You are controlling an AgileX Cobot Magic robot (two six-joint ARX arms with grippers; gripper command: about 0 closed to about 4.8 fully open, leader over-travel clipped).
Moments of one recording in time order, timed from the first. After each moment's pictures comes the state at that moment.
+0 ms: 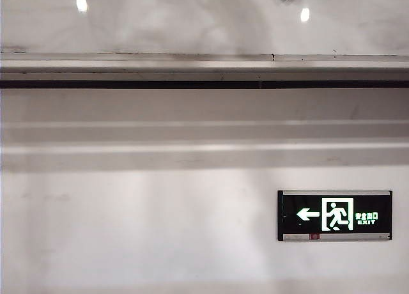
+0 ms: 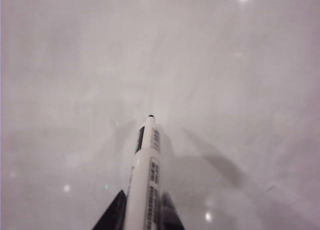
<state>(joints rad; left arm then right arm) -0.18 0.80 1.25 -0.14 0.17 -0.04 0.73 1.96 2.57 -0.31 0.36 -0.16</state>
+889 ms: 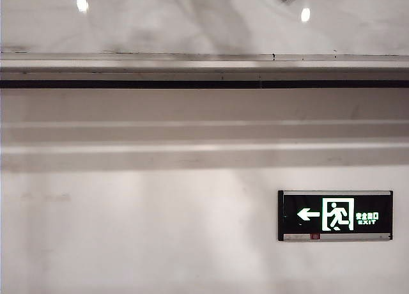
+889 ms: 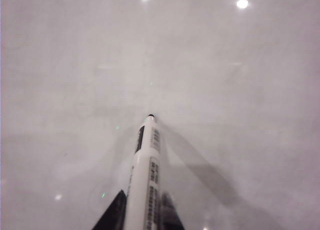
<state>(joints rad) -0.18 0.80 1.25 -0.14 0.17 -0.04 0.73 2.06 2.57 -0.14 0.36 -0.21</state>
